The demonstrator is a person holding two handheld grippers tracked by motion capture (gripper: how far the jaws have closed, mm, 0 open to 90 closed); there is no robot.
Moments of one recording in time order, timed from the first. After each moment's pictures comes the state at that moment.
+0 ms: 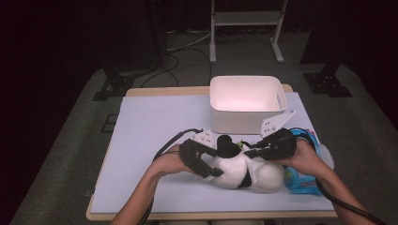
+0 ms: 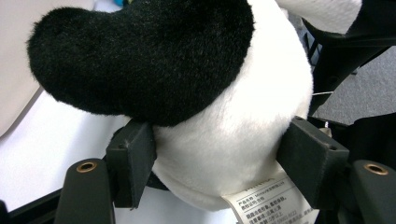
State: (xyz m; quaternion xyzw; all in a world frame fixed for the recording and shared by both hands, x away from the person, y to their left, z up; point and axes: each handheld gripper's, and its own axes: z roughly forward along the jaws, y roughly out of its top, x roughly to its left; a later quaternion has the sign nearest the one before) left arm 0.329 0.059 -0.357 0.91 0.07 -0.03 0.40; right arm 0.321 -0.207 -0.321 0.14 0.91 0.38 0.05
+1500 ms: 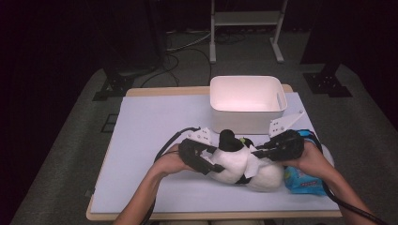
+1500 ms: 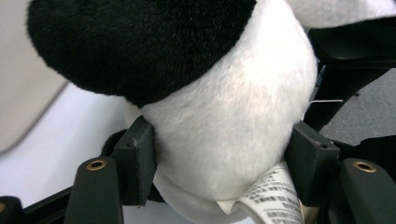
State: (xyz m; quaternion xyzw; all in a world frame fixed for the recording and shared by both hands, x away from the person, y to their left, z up) left arm 0.334 0.065 -0.356 0.90 0.08 -0.01 0.43; right arm 0.321 -0.227 -0.327 0.17 0.91 0.38 0.04
